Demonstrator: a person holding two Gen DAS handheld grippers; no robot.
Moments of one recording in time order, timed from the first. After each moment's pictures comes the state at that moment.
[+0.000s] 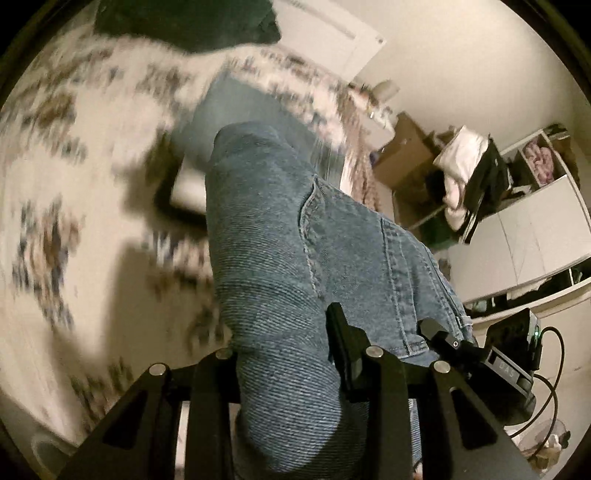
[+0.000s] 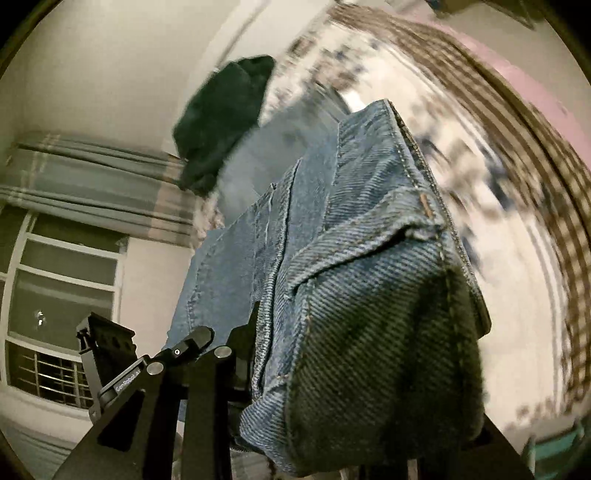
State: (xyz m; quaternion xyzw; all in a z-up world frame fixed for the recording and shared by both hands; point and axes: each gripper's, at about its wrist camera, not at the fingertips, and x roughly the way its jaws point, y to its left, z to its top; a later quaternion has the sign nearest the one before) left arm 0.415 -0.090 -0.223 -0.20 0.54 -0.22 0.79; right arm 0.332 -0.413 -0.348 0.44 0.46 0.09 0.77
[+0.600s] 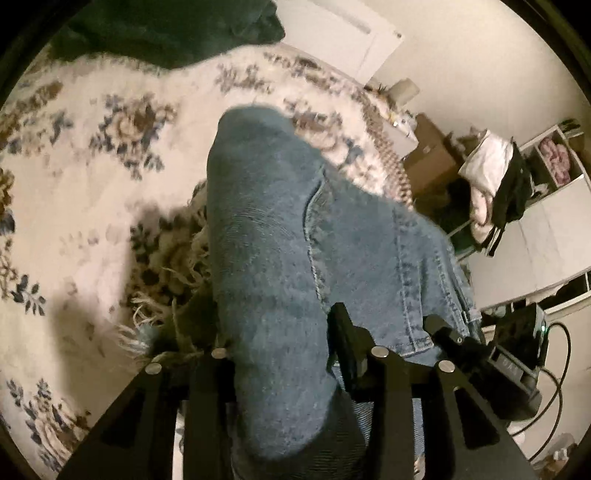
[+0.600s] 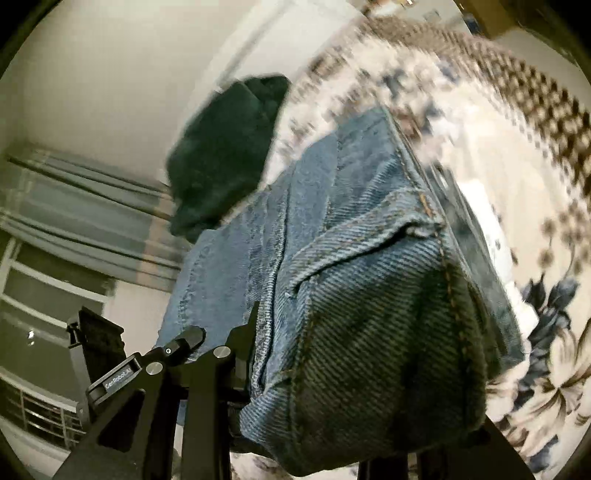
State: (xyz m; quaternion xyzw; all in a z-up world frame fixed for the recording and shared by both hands) left arm 0.690 -0.093 -0.323 -0.16 0.56 -0.24 0.78; right arm 0.655 -0.393 -0.425 0.44 0.44 0.06 0.78
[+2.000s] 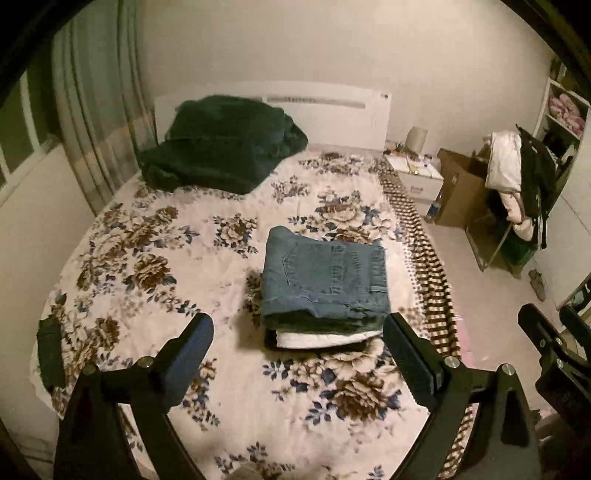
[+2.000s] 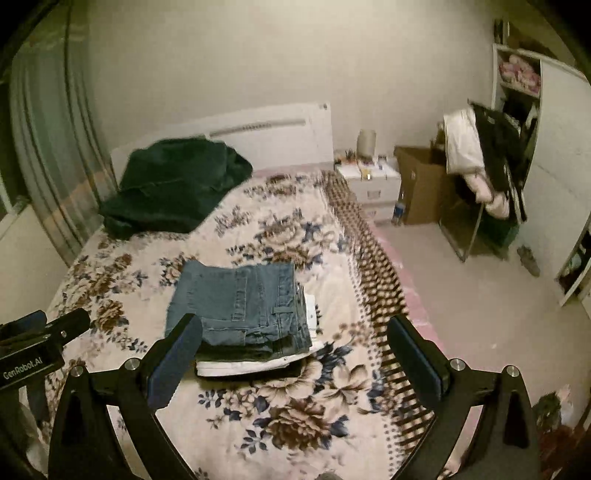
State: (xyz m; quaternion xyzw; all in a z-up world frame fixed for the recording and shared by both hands) left arm 0.404 -0.105 -0.020 0.00 0.41 -0.09 0.91; right arm 0.379 -0.297 -0.055 0.06 0.35 -0.15 0.92
